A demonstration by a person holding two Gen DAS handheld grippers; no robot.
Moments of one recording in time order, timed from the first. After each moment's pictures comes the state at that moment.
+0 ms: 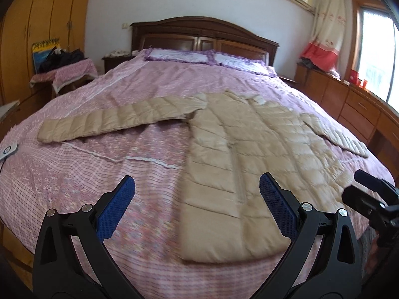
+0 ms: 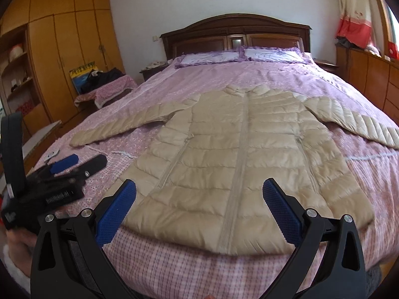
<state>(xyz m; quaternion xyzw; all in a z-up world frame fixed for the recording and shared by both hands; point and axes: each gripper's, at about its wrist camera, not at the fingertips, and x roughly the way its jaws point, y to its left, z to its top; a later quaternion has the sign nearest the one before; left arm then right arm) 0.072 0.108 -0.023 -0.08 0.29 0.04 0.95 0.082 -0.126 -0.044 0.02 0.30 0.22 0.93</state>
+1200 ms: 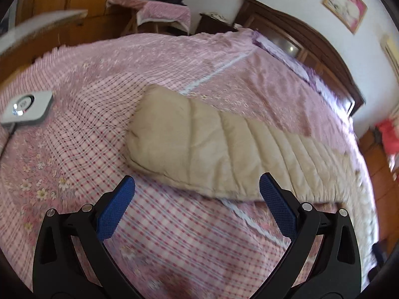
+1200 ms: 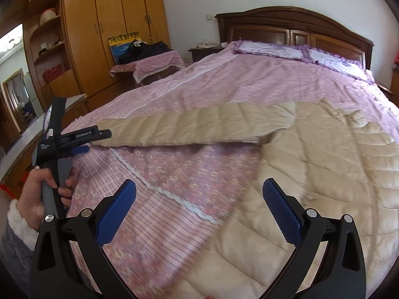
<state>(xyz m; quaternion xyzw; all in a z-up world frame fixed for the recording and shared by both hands) 0.168 0.447 -0.102 -0.29 0.34 0.21 0.87 0.196 0.087 -0.059 -0.04 0.33 0.34 0.88</state>
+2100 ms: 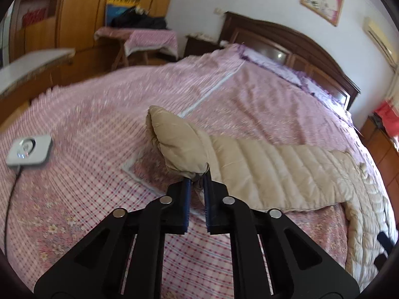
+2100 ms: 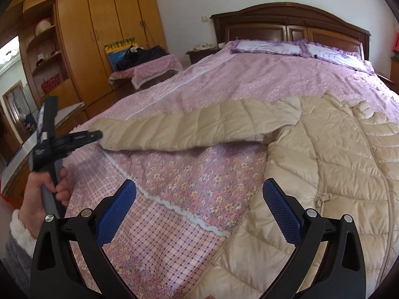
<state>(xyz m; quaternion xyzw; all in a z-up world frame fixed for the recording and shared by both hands) 0.181 0.423 -0.079 -0.20 0.29 0.21 0.91 0.206 0.084 -0.066 -0.01 0.32 0.32 0.89</state>
